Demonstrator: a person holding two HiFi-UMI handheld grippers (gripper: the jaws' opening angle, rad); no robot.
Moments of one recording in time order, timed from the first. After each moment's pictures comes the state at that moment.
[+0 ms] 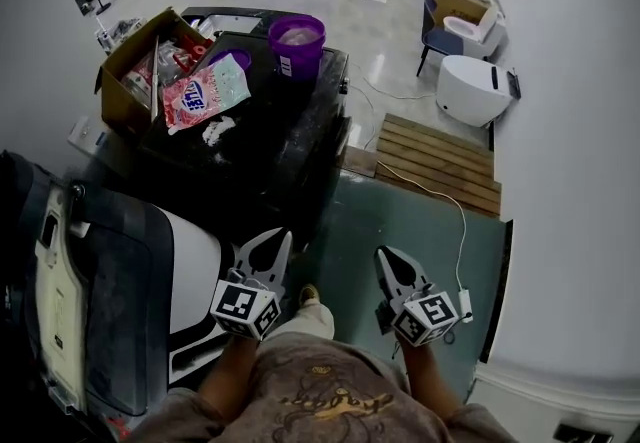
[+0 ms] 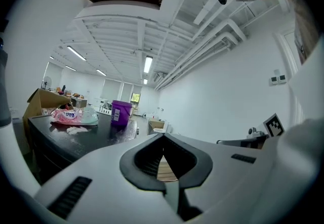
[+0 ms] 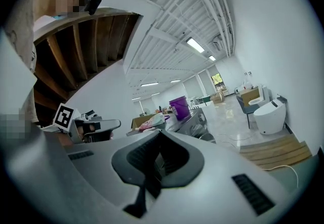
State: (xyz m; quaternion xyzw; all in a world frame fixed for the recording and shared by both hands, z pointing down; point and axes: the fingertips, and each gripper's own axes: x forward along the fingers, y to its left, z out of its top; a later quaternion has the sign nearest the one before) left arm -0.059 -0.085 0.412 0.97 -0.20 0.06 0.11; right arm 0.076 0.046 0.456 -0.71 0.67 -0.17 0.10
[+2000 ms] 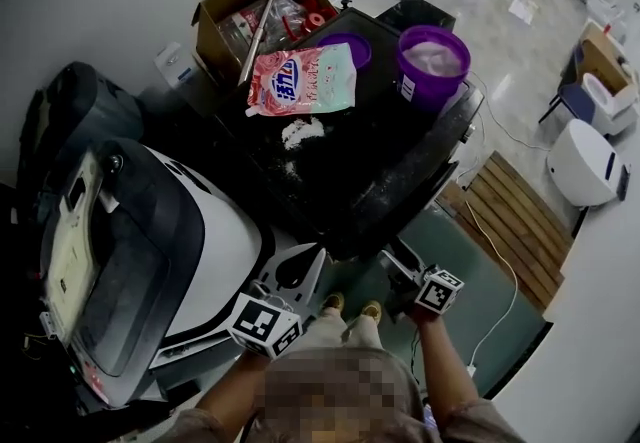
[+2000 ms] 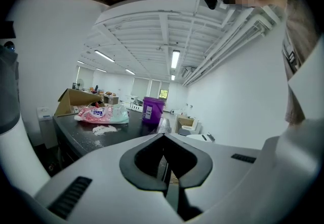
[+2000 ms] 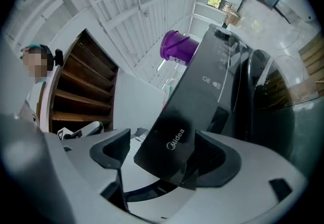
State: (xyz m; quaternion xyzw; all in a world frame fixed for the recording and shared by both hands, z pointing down) left arm -0.042 -0.202 0.436 0.92 -0.37 0.08 0.14; right arm 0.091 -0.197 0.611 -0.39 0.76 -0.46 0.25
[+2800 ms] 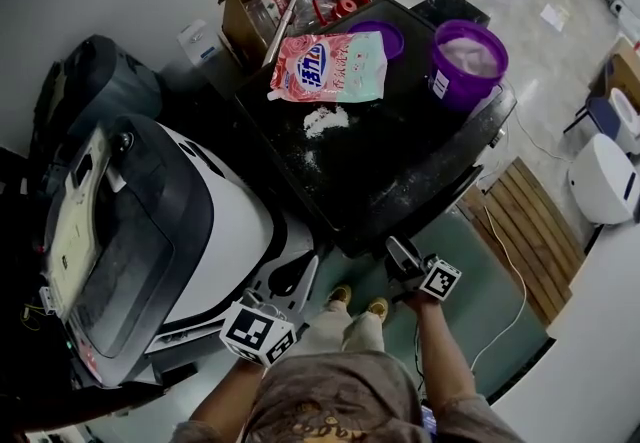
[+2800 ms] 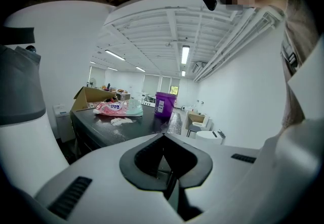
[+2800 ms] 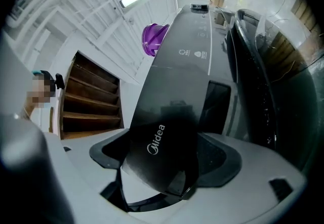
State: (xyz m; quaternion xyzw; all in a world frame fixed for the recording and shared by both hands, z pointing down) left arm -0.084 -0.195 0.457 0.88 -0.43 0.11 0.15; right arm 0.060 -0.241 0.627 -0.29 0.77 -0.47 0.32
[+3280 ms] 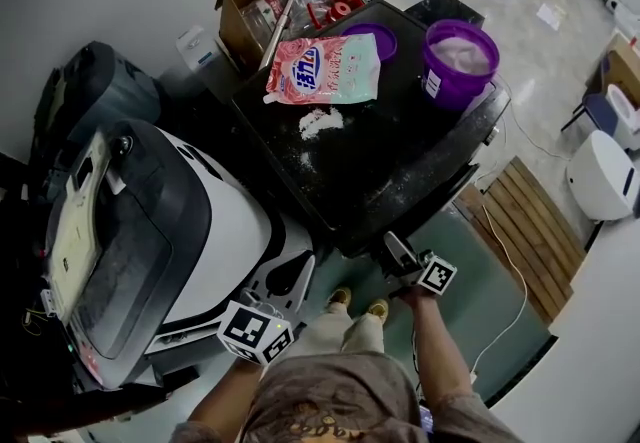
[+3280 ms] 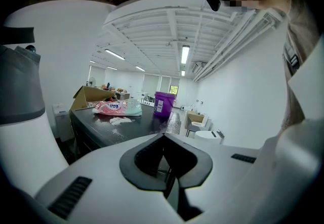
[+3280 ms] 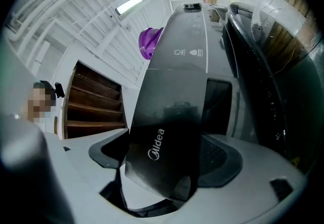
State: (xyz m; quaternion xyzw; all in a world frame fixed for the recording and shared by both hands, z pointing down) left arm -0.082 -0.192 0.455 0.89 -0.43 0.11 0.15; right arm 0.062 -0.247 0.628 -0.27 0.75 -0.48 0.36
